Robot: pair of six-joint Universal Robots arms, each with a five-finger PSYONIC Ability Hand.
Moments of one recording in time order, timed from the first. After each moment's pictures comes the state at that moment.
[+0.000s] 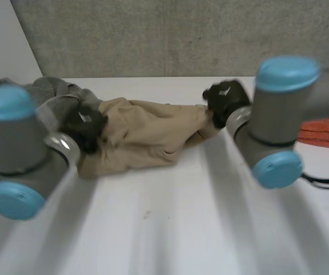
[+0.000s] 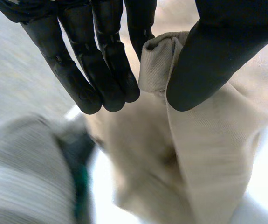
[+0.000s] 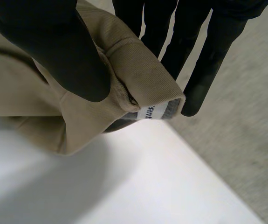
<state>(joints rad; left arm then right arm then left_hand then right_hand) 4.34 -1.97 -1.47 3.20 -1.54 3.61 2.12 -0.90 0.98 0.09 1.63 2.72 1.13 1.19 1.19 1.19 0.98 1.10 1.16 1.17 1.19 1.00</state>
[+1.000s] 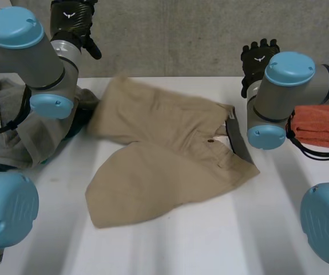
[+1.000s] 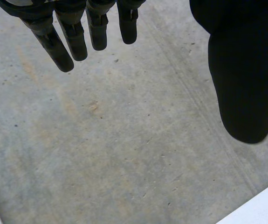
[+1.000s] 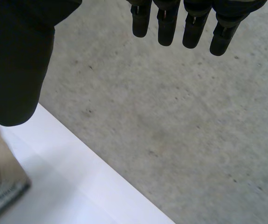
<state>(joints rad) 4.35 -2.64 -0.06 3.00 -1.65 3.36 2.00 -0.51 0.40 -0.02 1.83 2.68 0.19 0.21 0.21 0.20 0.05 0.22 0.21 0.21 0.21 0.05</state>
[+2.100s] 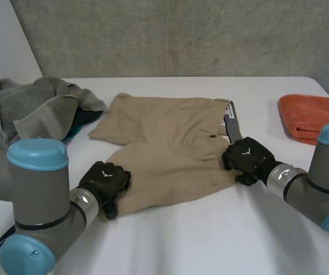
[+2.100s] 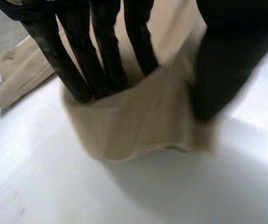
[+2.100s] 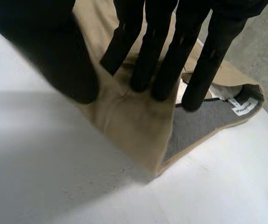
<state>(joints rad) 4.20 -2.02 -1.71 3.19 -1.58 3.56 1.78 -0.96 1.59 -0.19 1.08 2.45 0.83 0.81 0.81 0.82 0.63 0.98 1.04 1.04 1.04 0.86</state>
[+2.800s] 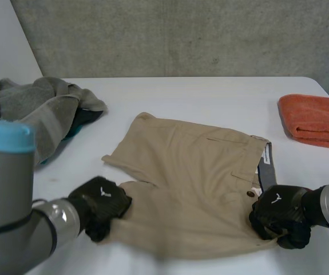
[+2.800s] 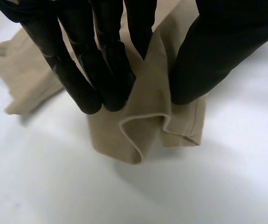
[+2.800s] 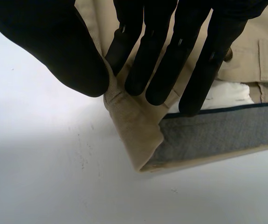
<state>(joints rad) 4.21 -1.79 -1.72 2.78 -1.43 3.75 1.66 -1.25 1.64 0.81 1.11 1.95 1.12 1.20 1.19 1.19 1.00 1.04 1.18 1.19 1.20 1.01</state>
